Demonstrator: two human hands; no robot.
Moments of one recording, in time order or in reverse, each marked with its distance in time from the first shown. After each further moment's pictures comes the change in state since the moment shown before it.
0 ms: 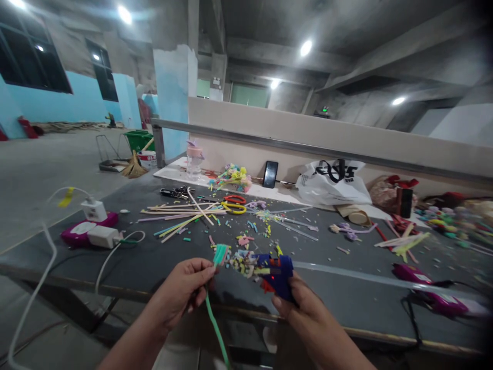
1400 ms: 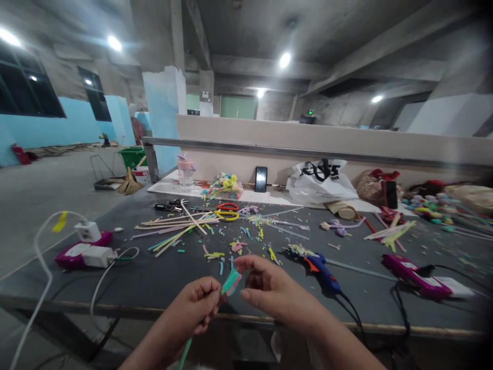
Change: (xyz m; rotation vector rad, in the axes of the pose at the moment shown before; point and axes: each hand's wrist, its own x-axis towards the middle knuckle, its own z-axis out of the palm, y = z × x) left_hand -0.015 0.003 0.033 0.156 -0.119 -0.023; right_hand 0.023 -0.028 0.009 0.325 -0.306 -0.101
